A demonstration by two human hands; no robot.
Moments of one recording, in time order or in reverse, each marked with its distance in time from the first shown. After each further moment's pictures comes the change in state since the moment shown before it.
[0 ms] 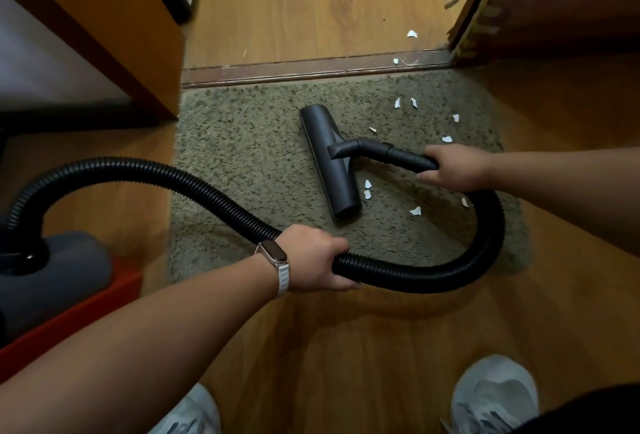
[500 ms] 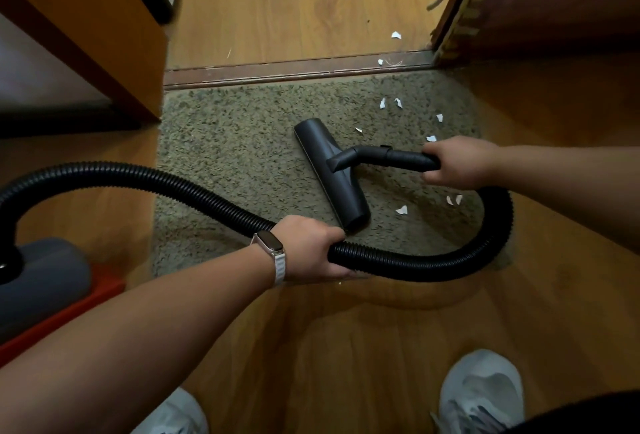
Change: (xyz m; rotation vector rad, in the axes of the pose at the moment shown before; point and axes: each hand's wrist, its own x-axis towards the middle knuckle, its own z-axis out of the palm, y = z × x) left_hand 0.018 0.002 -0.010 0.006 0.013 -0.012; right_hand -0.026 0.006 -0.021 -0.178 0.050 0.000
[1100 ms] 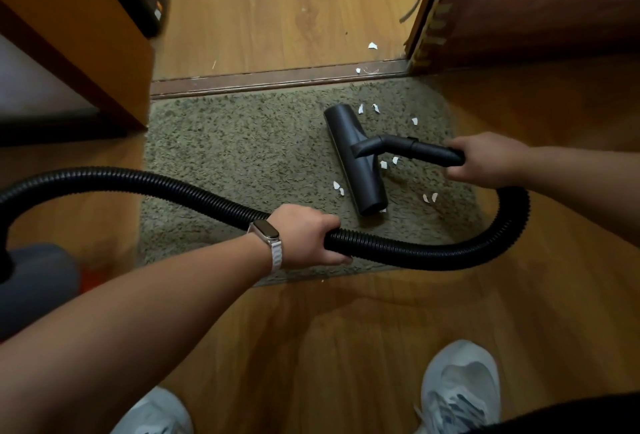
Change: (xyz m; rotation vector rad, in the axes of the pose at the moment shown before) left_hand 0.018 0.021 -0.018 0.025 0.045 0.004; right_hand -0.055 0.049 -0.006 0.083 0.030 0.147
